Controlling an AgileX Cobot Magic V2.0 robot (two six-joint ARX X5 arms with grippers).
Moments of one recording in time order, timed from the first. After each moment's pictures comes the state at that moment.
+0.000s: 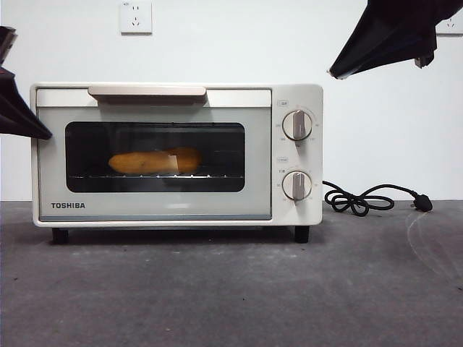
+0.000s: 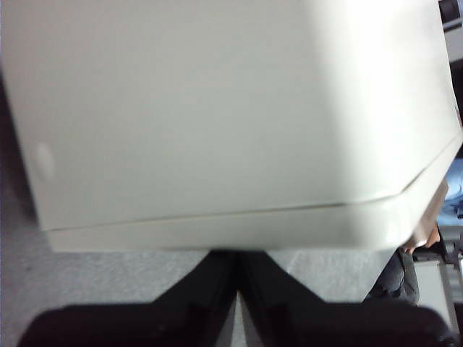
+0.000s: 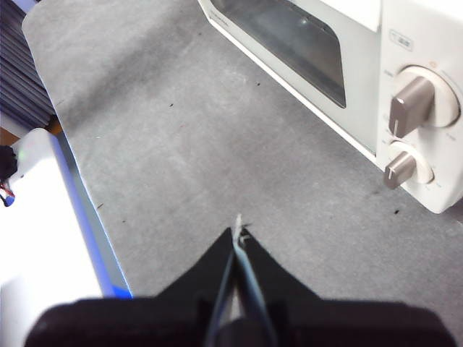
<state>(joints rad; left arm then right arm) 0.22 1.62 1.15 -0.70 0.97 0.01 0.31 1.25 1.06 -0.74 -0.69 -0.36</state>
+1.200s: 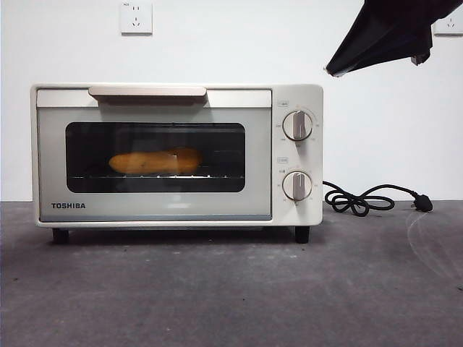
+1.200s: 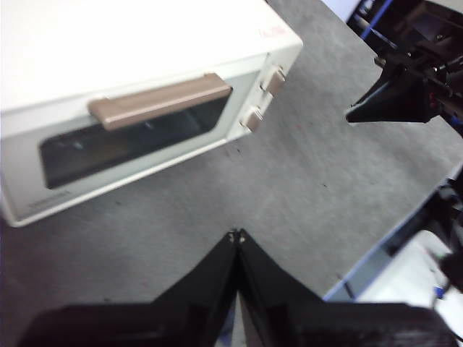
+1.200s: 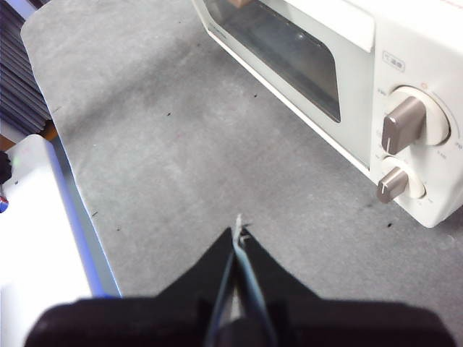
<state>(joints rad) 0.00 0.78 1.16 -1.09 0.67 0.12 0.31 1.25 1.06 -0.71 -0.69 -0.36</state>
